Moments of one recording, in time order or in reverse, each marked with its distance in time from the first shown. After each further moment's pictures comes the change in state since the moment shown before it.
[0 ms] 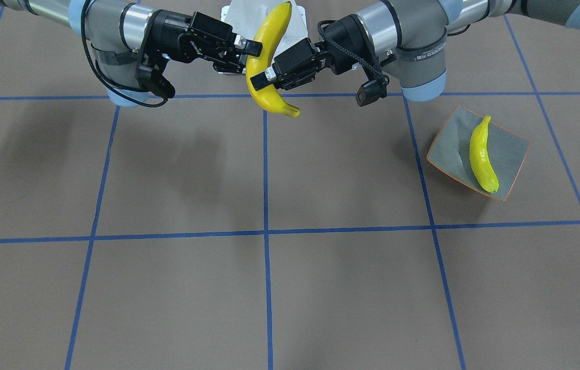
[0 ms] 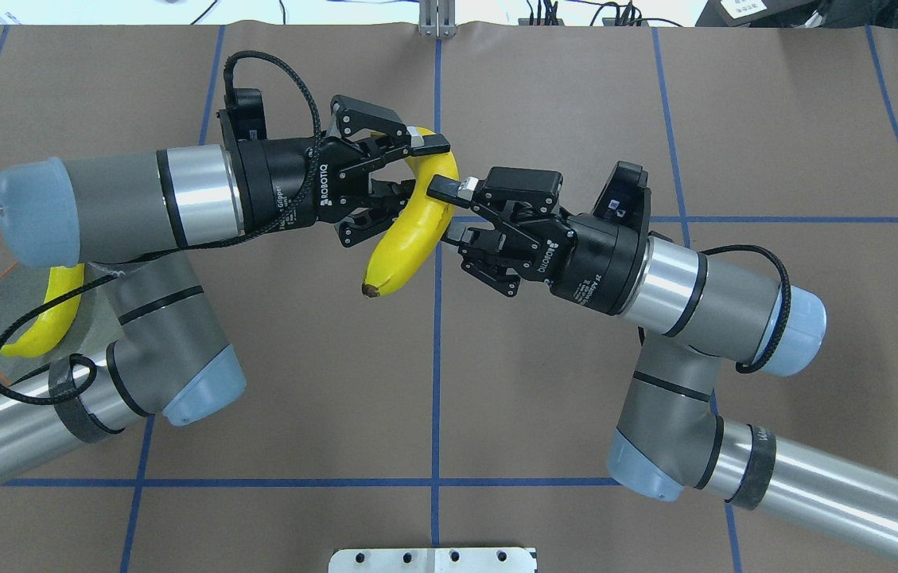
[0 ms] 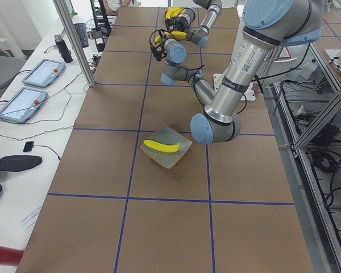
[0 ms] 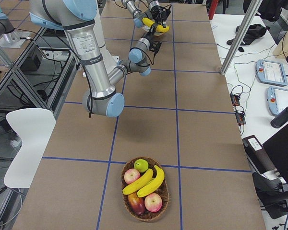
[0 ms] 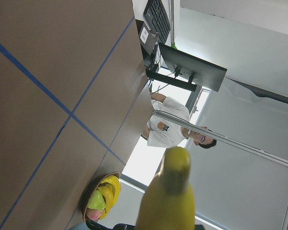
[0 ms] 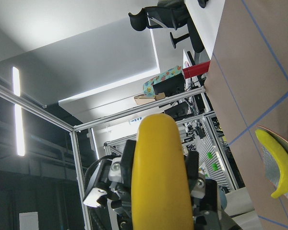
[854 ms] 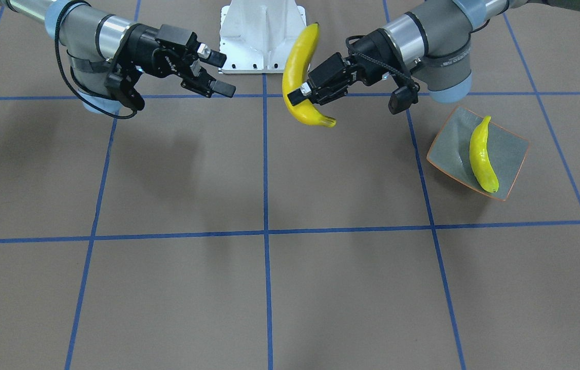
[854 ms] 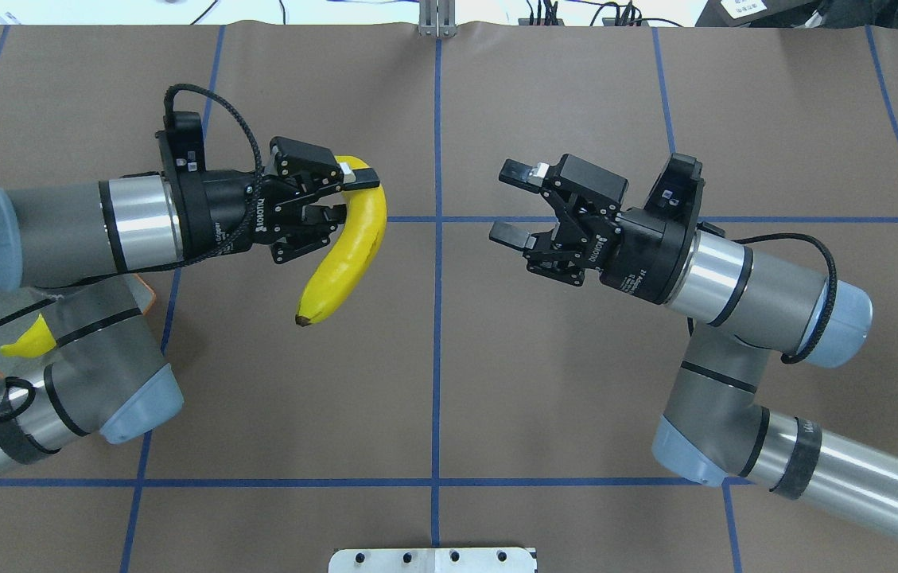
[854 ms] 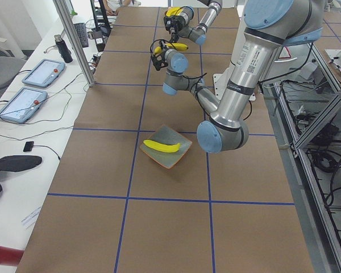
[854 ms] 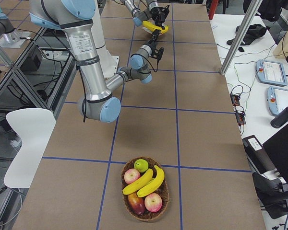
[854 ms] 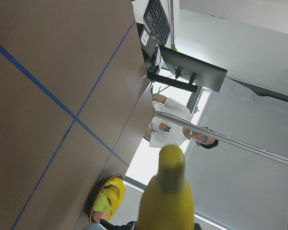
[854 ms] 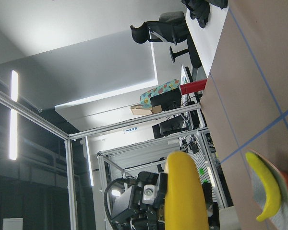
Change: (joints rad) left arm -0.019 0.193 -0.042 -0.004 -0.013 0.239; right arm 0.058 -0.118 -0.004 -0.002 0.009 -0.184
